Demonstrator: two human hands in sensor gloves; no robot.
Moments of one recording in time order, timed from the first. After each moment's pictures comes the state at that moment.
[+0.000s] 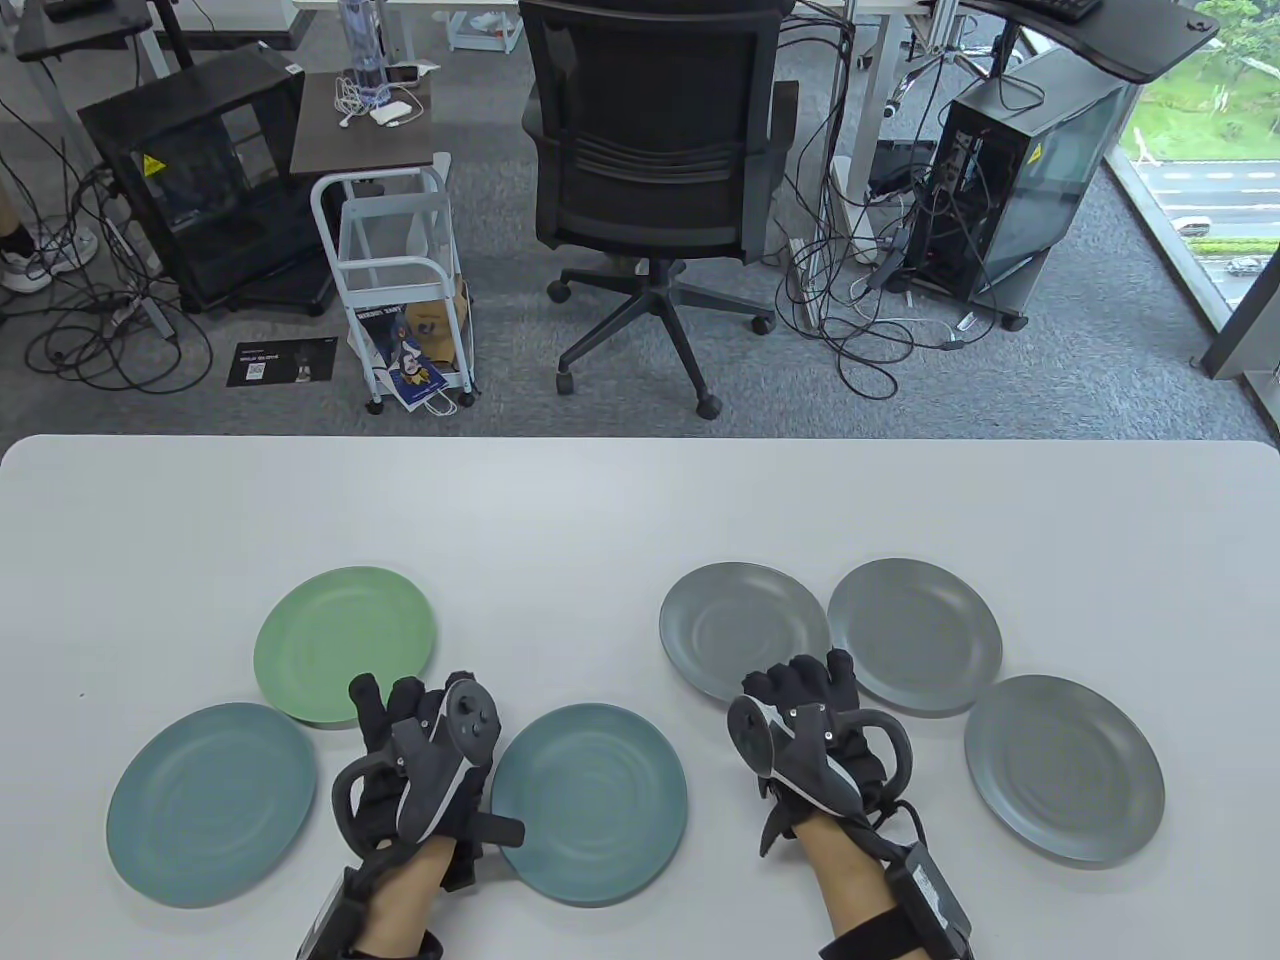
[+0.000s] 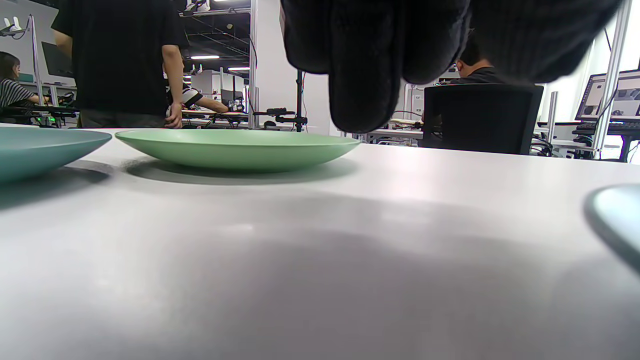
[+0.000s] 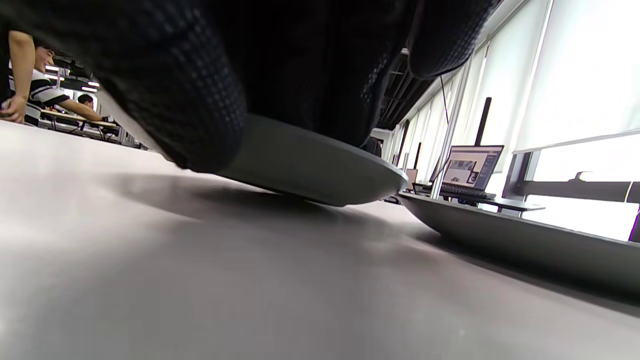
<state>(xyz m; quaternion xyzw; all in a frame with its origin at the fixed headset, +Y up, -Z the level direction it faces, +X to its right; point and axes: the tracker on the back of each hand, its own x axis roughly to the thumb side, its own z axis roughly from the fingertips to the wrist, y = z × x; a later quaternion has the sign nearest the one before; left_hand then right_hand) -0.203 -0.741 -0.329 0.05 0.18 0.02 0.98 0.119 -0.753 -0.355 -0.04 0.14 -0.99 0.07</state>
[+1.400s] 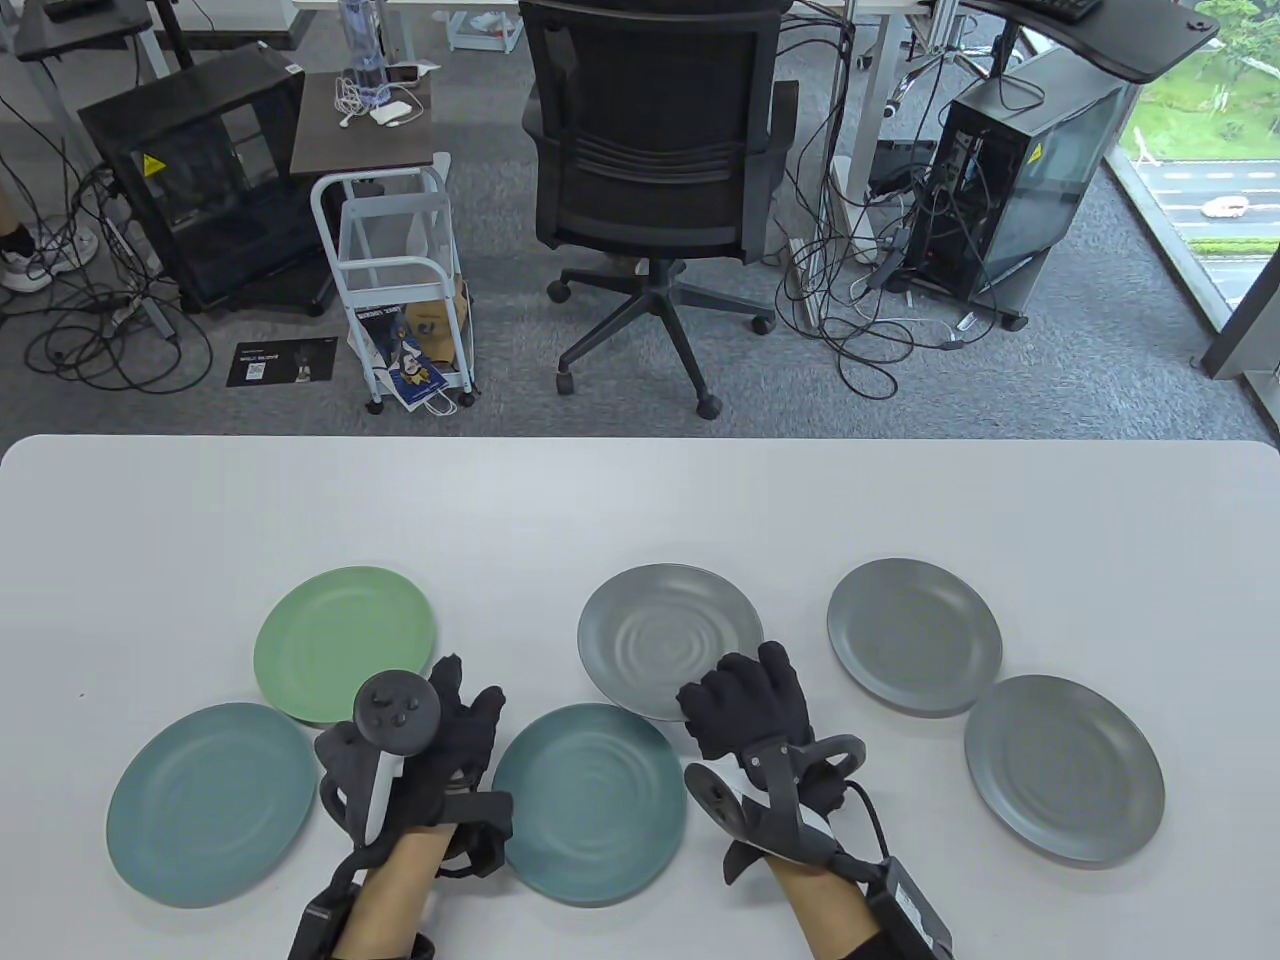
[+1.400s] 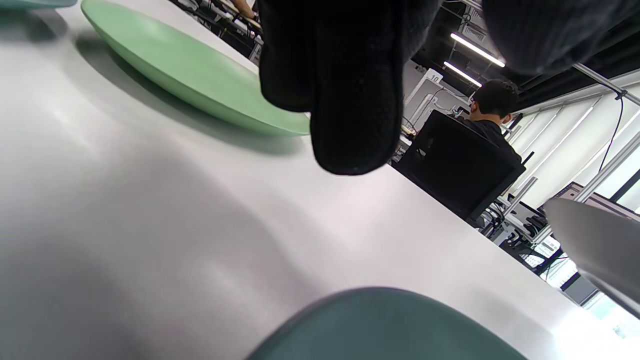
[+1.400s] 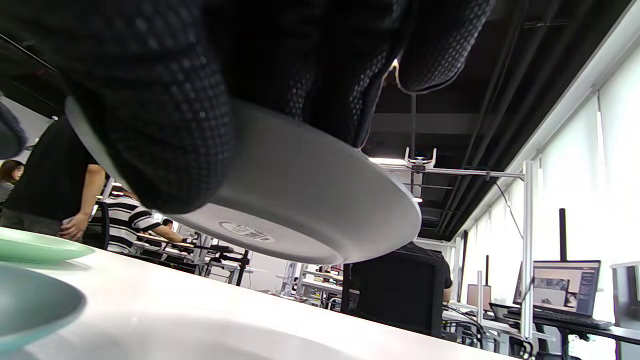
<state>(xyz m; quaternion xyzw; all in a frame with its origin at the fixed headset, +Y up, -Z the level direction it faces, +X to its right) -0.231 -0.733 -0.327 0.02 0.19 0.30 0.93 0.075 -0.727 -0.315 -0.16 0.31 -0.94 0.02</state>
